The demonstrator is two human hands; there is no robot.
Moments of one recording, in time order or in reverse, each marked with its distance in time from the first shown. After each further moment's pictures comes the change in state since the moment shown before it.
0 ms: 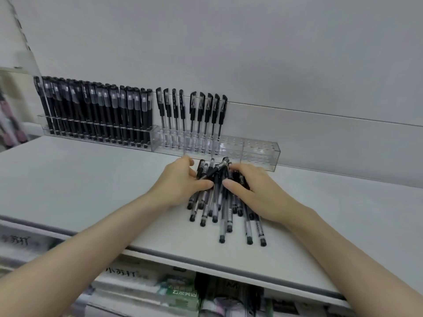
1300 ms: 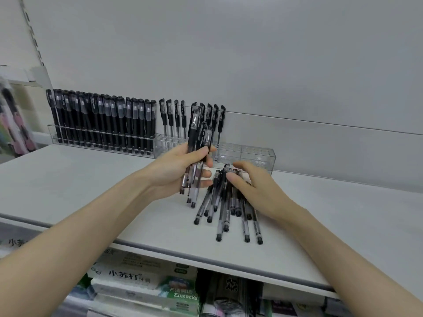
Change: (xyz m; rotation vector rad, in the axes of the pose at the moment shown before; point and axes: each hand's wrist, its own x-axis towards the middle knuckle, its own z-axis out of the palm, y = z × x) left_hand -0.002 0.018 -0.029 -0.887 -0.377 0.039; right_hand -0.005 -0.010 -0.008 0.167 0.147 0.007
